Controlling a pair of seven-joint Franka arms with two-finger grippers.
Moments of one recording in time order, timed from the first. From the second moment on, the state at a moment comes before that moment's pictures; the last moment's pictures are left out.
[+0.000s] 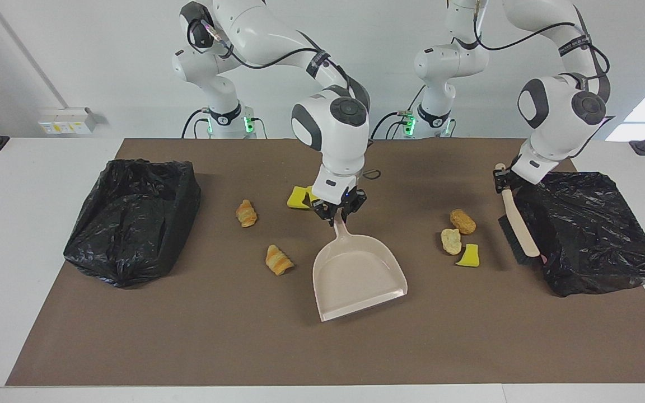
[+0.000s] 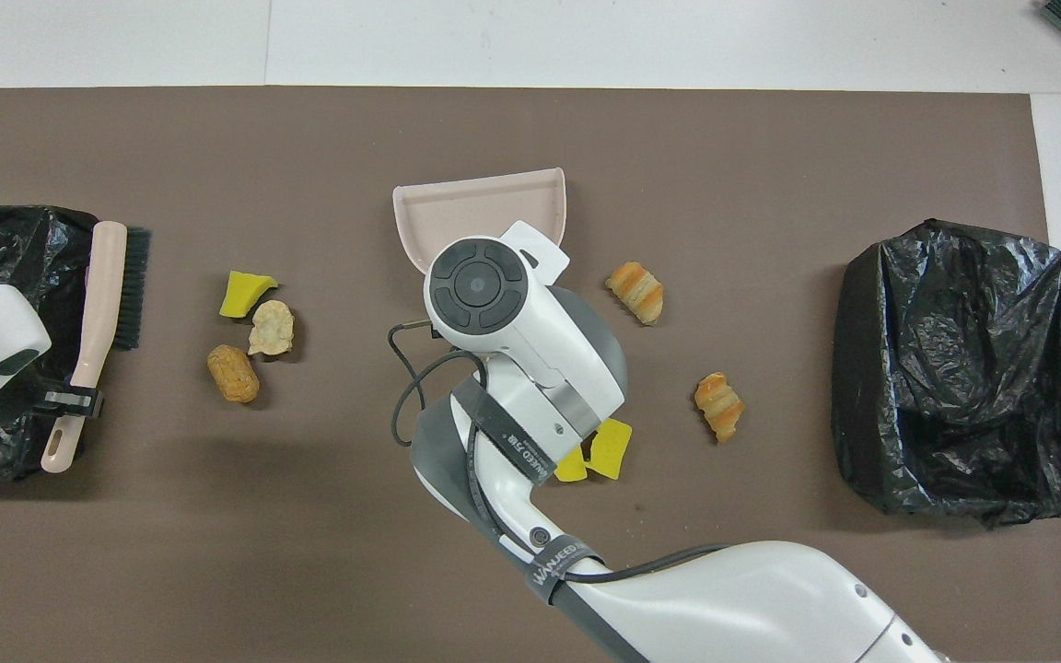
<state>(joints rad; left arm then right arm) 0.12 -0.05 -0.06 -2.20 0.02 1.97 0.02 0.53 0.48 0.08 -1.43 -0.11 1.93 0.25</state>
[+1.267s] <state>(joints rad) -0.18 -0.07 -0.07 -2.34 -0.04 2.06 -0.31 0.48 0.35 0.08 -1.65 -0.12 1.91 -0.76</state>
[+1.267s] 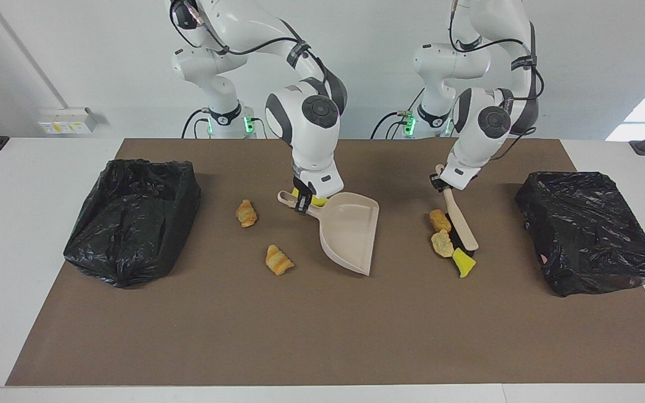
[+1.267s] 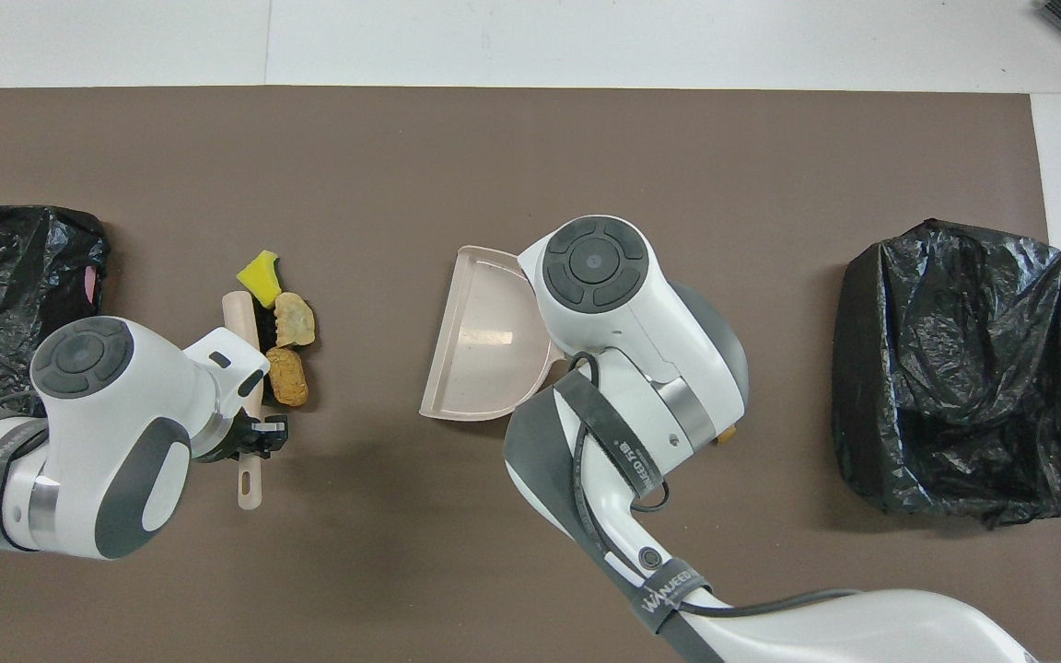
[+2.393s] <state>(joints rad) -0.55 -0.04 -0.08 -2.31 -0.27 2.17 -0.36 0.48 0.35 0.08 -1.75 -0.18 2.11 -0.99</state>
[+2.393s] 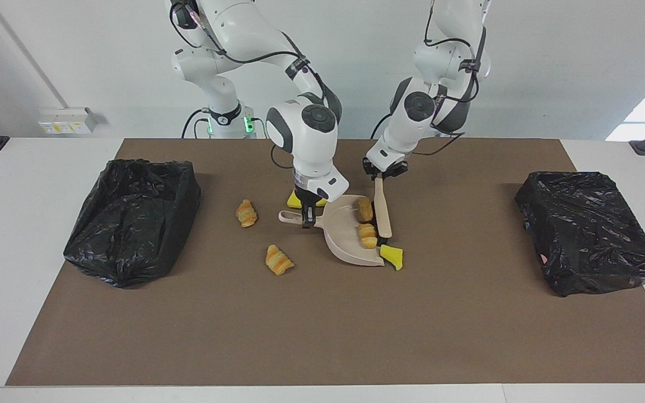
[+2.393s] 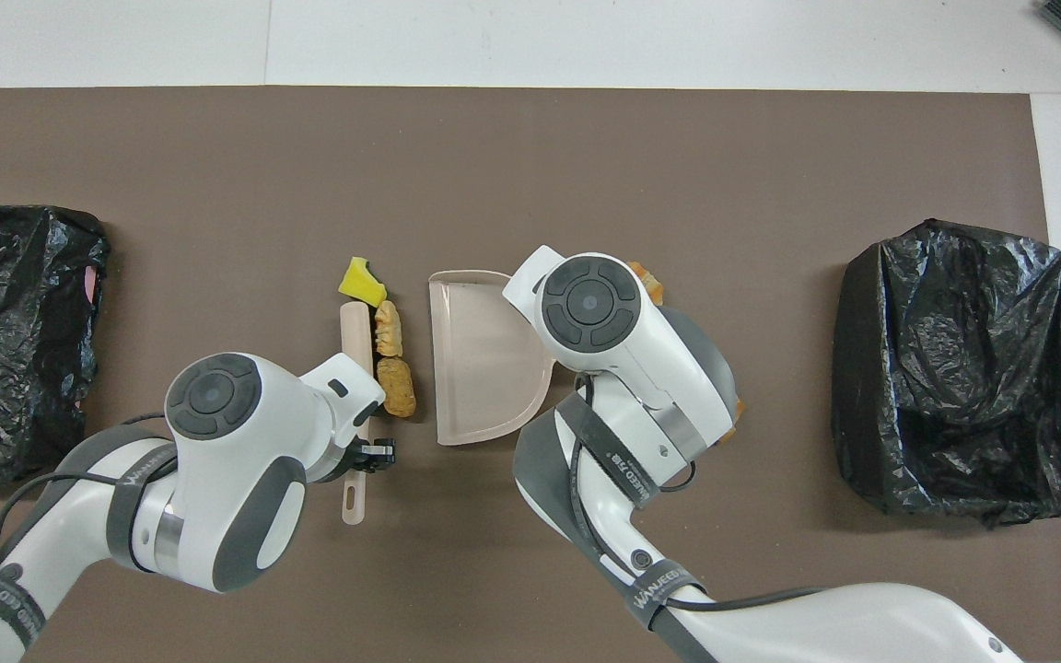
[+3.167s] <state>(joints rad) -0.41 -0.05 -0.04 -2.15 -0.21 2.01 -0.29 0.48 0.35 0.08 -1.76 -0.18 2.10 -0.99</state>
